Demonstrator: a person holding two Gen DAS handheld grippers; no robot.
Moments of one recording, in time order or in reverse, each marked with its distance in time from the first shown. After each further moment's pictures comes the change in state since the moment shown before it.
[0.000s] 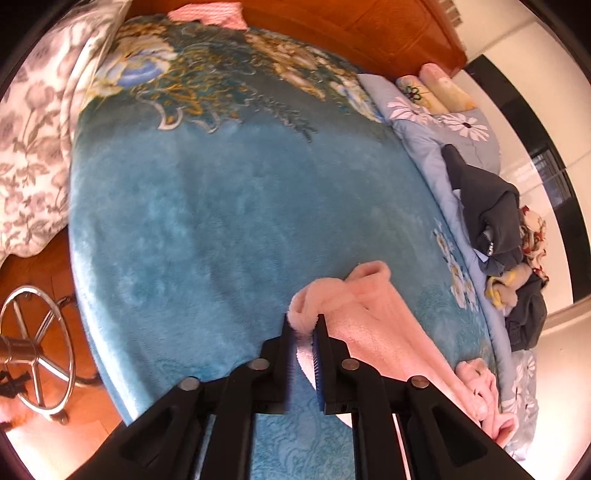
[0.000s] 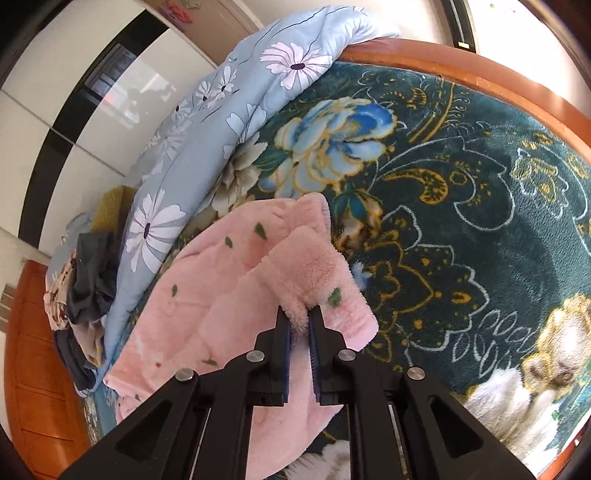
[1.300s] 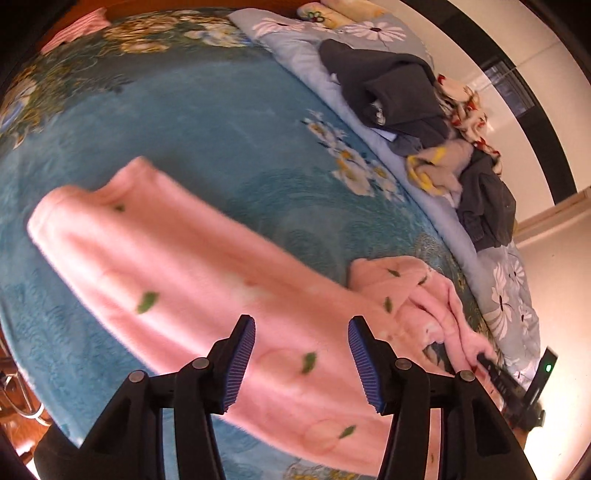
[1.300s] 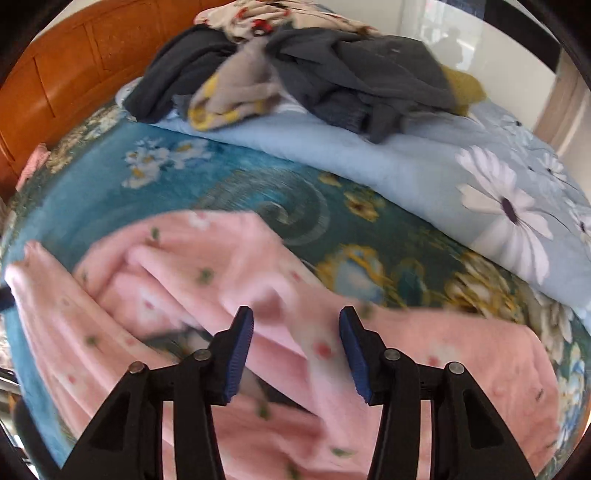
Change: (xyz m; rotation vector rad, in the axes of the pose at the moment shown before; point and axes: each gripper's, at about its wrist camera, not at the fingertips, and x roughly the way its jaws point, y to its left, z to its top) left arm 0.015 -0.201 -0.095 0.300 0.217 -0.121; right arm 0.154 0.333 -0.174 -1.193 0.172 0.058
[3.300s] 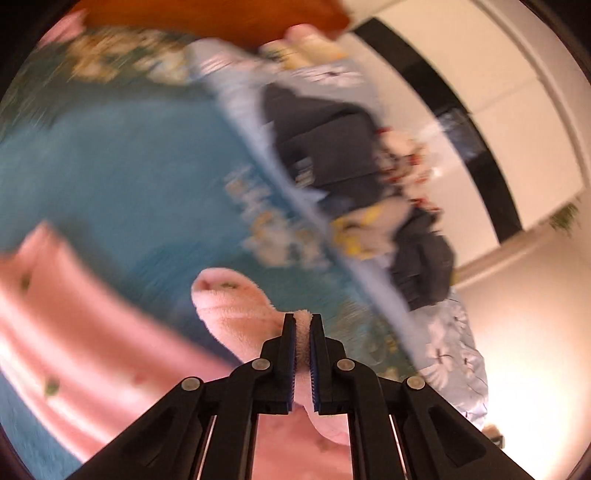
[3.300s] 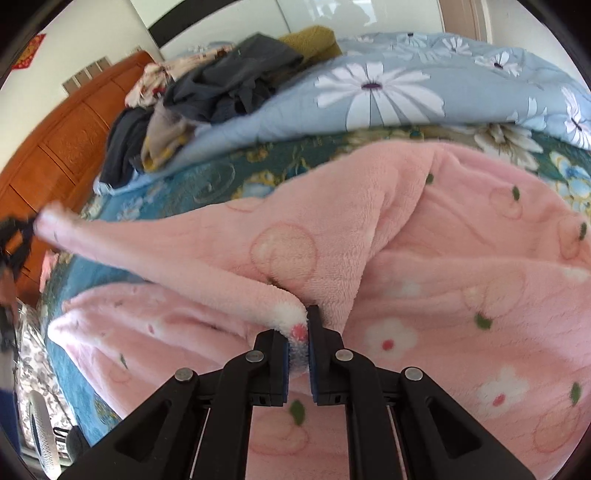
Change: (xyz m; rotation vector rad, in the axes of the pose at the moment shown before) left arm 0.023 -0.008 0.036 -0.107 -0.153 -0.219; right arm -0.039 -0.086 -0.132 0.443 -0.062 0.146
